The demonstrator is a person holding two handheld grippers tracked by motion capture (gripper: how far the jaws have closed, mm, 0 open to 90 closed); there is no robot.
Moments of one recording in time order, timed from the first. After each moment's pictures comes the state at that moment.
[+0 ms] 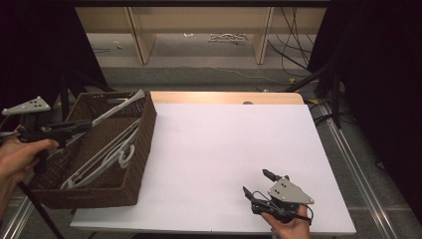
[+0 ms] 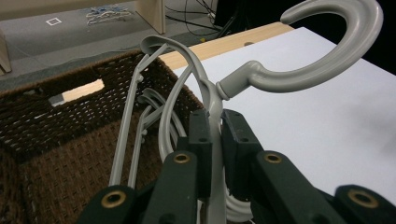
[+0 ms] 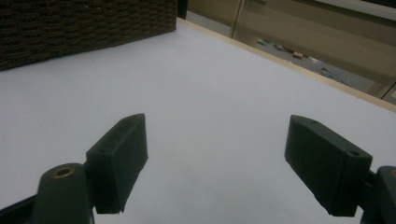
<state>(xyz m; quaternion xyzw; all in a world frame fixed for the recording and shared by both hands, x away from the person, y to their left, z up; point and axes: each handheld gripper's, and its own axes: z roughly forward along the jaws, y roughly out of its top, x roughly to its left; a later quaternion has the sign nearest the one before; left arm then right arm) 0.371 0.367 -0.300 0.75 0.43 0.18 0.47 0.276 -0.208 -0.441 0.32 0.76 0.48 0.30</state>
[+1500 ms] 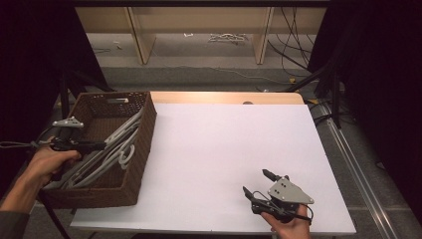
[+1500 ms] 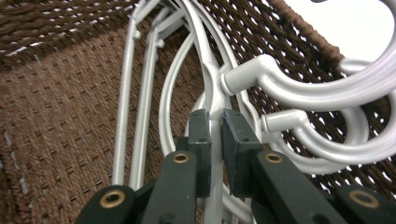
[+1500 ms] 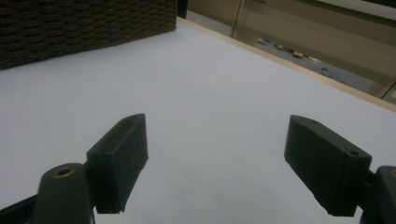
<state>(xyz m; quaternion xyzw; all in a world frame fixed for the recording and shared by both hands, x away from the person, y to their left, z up) 0.411 0.366 -0.390 0.82 0.45 0.12 0.34 0.276 -0.208 -0.441 0.32 0.76 0.47 0.30</state>
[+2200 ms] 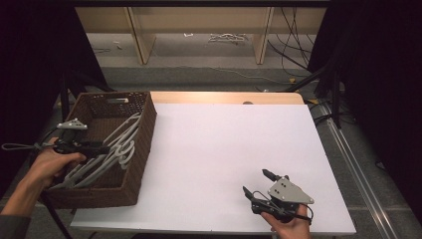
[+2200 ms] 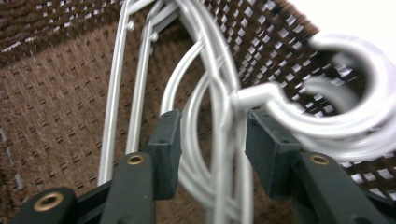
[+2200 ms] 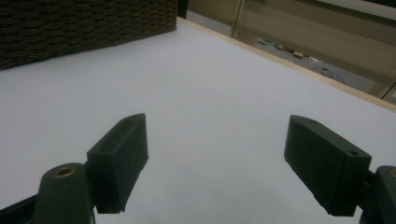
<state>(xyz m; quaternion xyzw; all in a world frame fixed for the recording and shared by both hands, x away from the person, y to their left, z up) 0.401 0.355 -0.387 0.81 0.45 0.13 0.34 0.276 -0.208 -0.441 0.32 0.76 0.47 0.30</state>
